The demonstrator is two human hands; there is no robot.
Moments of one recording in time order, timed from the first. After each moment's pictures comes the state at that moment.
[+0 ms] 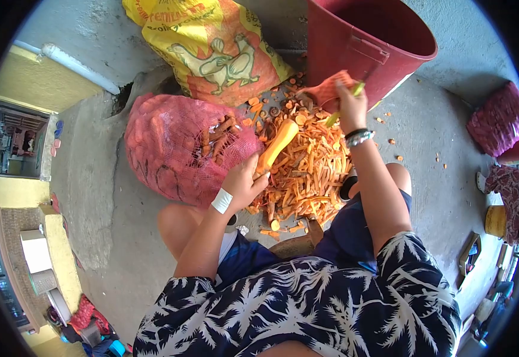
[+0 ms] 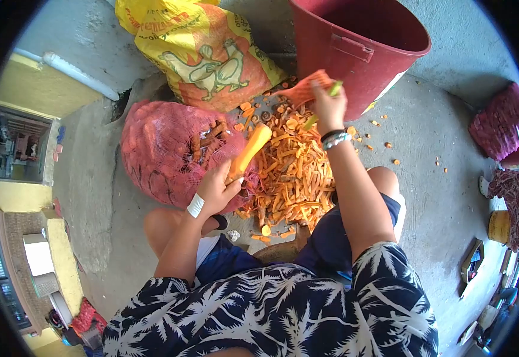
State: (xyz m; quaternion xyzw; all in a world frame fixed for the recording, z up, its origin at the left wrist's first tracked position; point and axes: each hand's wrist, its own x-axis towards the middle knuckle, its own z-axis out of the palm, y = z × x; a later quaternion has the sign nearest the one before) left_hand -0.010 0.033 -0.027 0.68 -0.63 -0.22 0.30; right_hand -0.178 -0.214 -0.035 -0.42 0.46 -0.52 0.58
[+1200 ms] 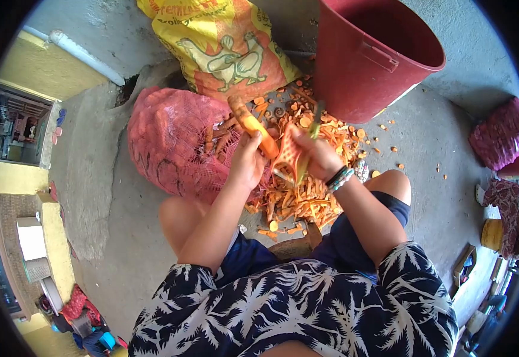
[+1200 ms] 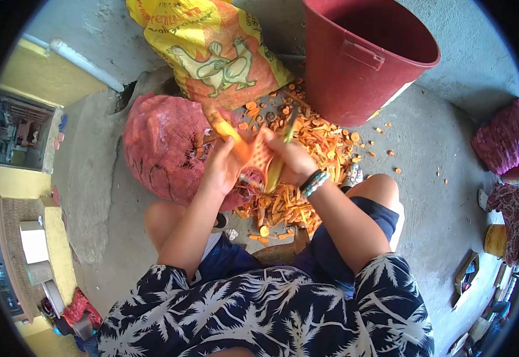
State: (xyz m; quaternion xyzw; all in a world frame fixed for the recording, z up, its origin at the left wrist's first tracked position) left_hand -0.016 -0.013 -0.042 0.37 -0.13 -0.55 0.74; right_hand -0.158 -0.114 -0.037 -0.21 0.19 -0.19 0.94
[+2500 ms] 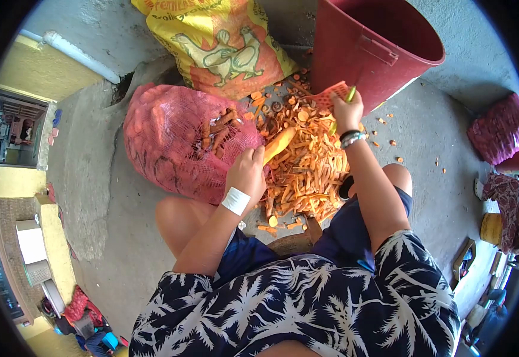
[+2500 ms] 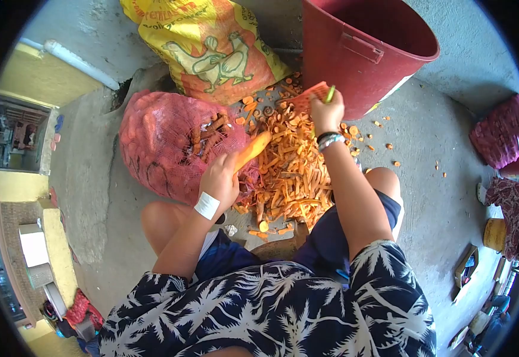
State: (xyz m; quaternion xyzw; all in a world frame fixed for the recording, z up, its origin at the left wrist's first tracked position) left_hand -0.032 0.030 -0.009 0.76 -0.62 -0.06 0.19; right_hand -0.165 -0.213 -0.080 -0.49 0.54 -0.47 0.50
